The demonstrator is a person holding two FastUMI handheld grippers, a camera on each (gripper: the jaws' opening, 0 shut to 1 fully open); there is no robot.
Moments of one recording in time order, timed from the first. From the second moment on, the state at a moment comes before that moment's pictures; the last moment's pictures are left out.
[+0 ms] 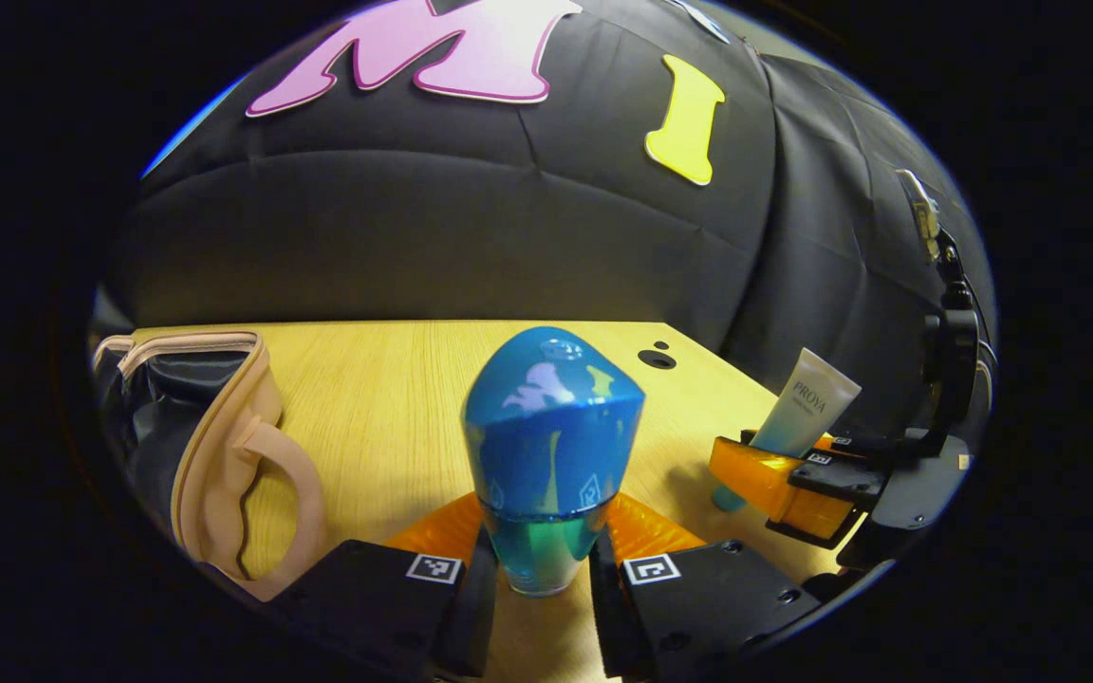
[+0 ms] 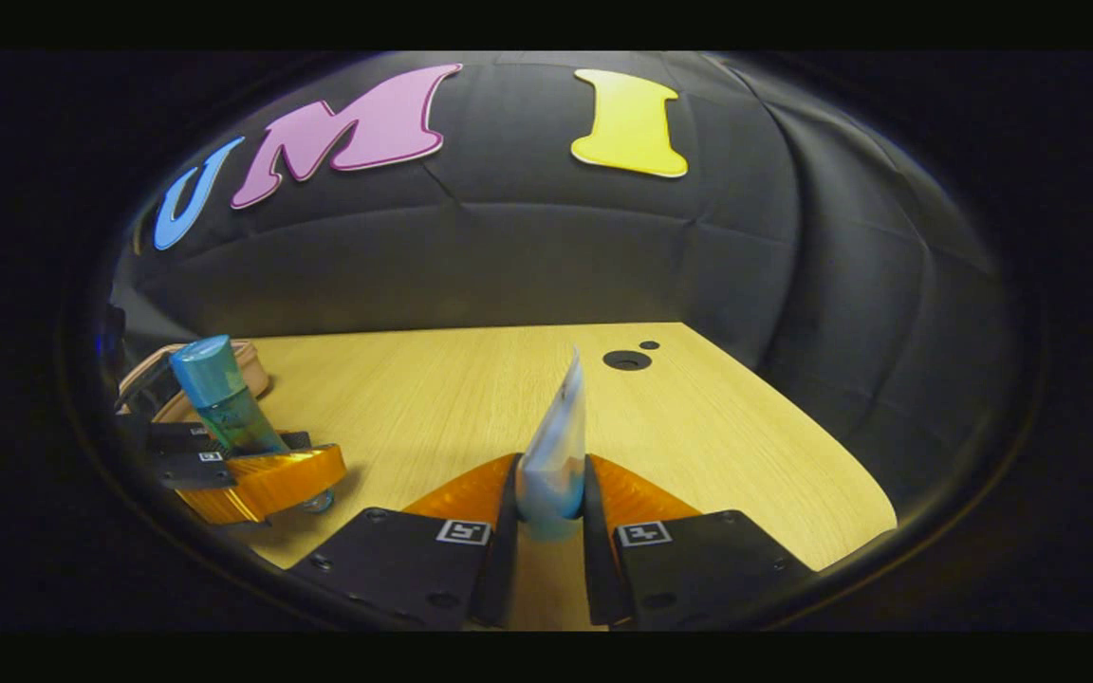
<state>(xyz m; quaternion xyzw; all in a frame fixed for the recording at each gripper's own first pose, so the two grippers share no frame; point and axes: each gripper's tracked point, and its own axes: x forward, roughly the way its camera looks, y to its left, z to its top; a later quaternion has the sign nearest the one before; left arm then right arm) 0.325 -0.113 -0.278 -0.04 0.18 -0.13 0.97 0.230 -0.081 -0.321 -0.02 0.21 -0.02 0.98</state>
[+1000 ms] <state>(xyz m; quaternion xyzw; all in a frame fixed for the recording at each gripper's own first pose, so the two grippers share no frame) 0.231 0.153 -0.194 -0.04 0.22 0.01 0.98 0.183 0.183 -0.207 0.03 0.15 0.20 0.97</state>
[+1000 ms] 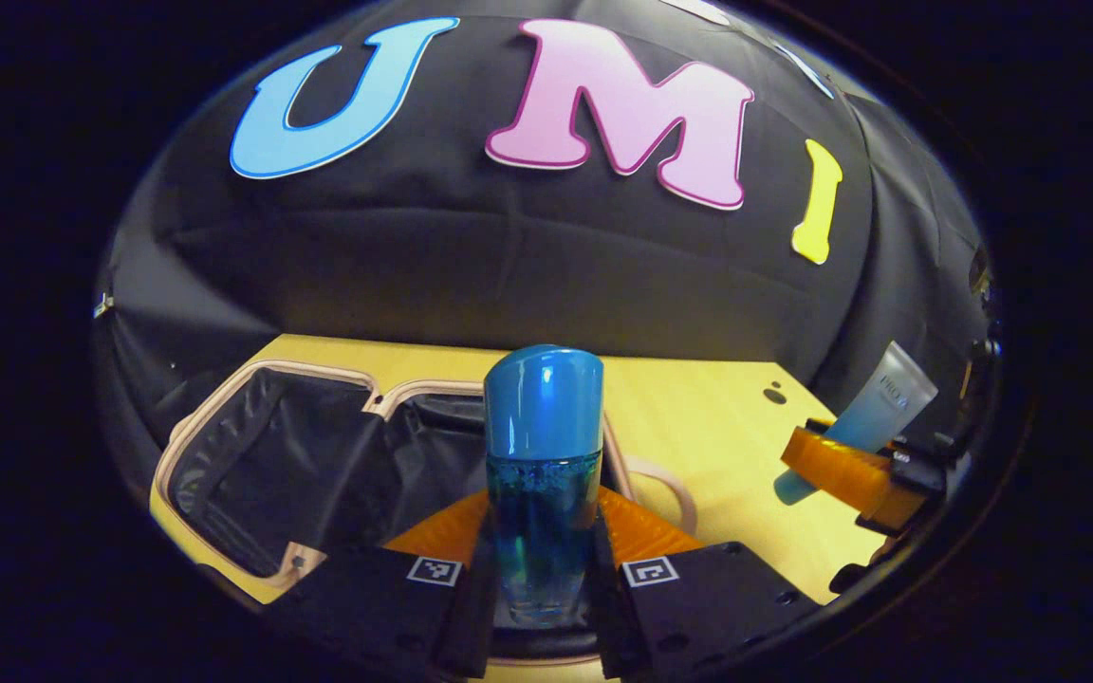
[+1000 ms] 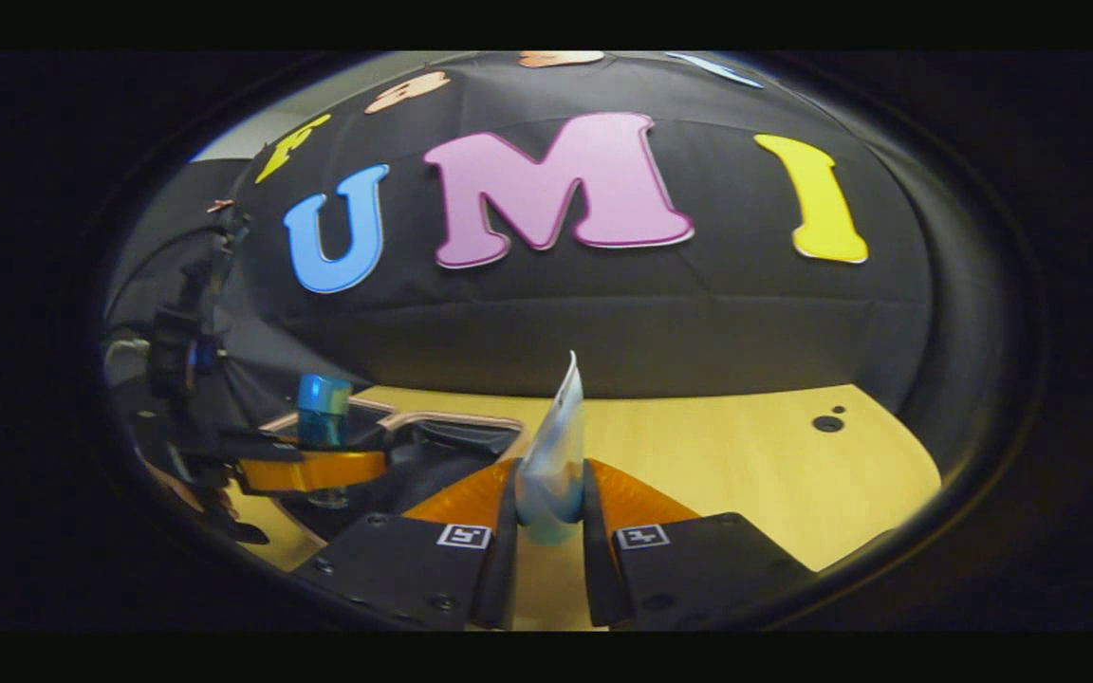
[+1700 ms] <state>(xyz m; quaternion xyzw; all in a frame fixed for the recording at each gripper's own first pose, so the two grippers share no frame) 0.249 0.203 -0.292 -0.03 0.41 0.06 0.91 0.153 0.237 -0.236 0.04 0.24 0.24 0.94</state>
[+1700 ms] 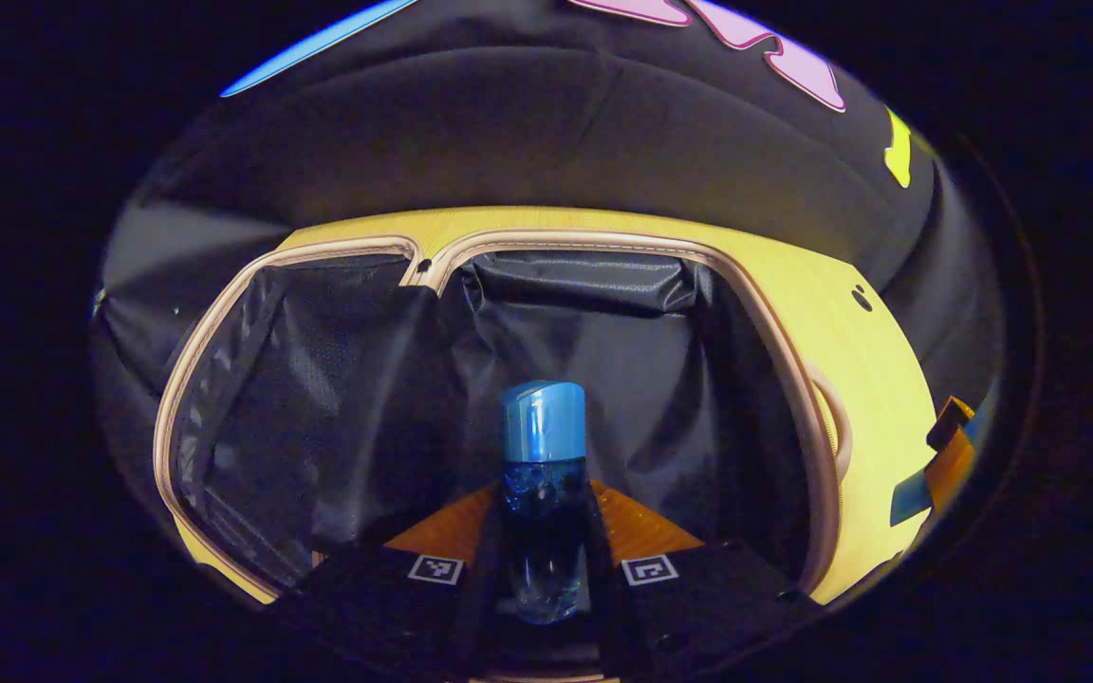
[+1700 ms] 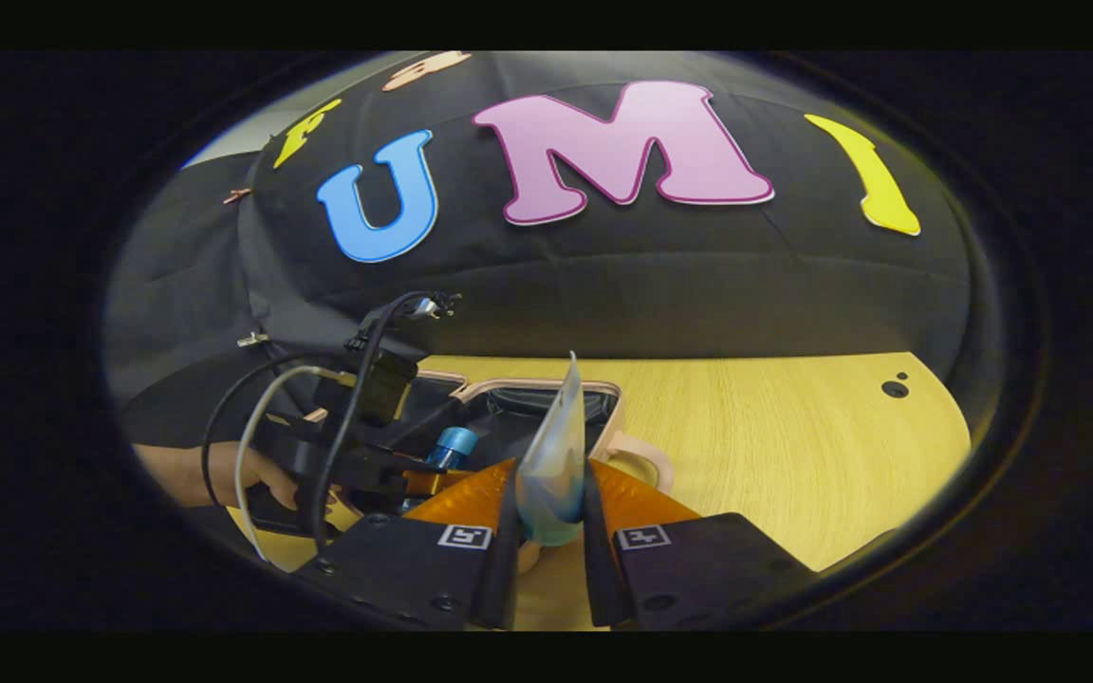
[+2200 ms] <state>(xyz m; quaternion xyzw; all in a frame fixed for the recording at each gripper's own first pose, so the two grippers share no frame) 0.212 0.260 -0.176 -0.07 0.25 0.12 0.96 0.159 0.272 -0.258 0.04 0.28 0.22 0.94</state>
